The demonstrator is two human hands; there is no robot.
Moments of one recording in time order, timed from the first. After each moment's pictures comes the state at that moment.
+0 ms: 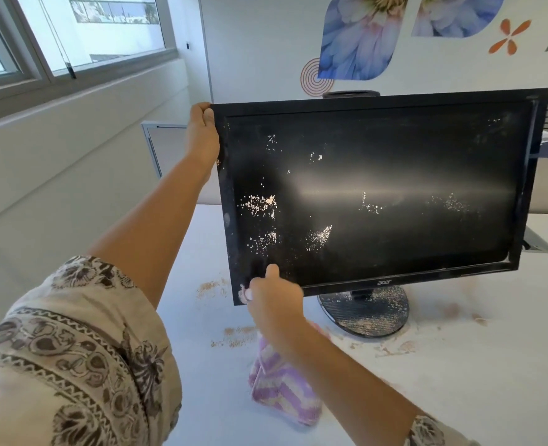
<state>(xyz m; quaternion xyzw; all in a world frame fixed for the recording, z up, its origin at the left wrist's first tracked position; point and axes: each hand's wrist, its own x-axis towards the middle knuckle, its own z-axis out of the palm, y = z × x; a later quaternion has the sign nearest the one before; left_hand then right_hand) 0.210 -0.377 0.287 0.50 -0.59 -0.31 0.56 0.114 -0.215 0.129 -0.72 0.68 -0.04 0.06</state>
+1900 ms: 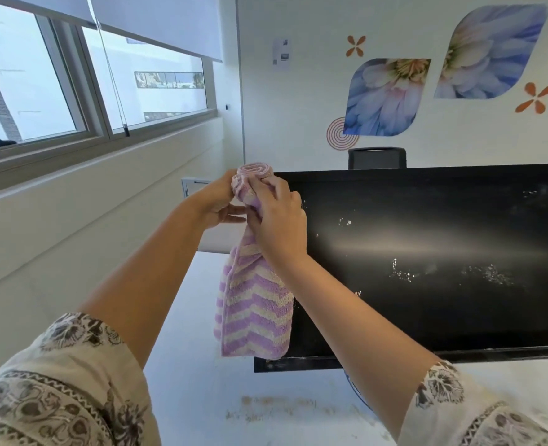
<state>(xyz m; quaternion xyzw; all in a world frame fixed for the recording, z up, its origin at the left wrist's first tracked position) 0.249 -0.387 0.313 0.49 -0.60 -0.50 0.40 0.131 -0.331 0.269 -0.70 0.56 -0.43 -0.10</state>
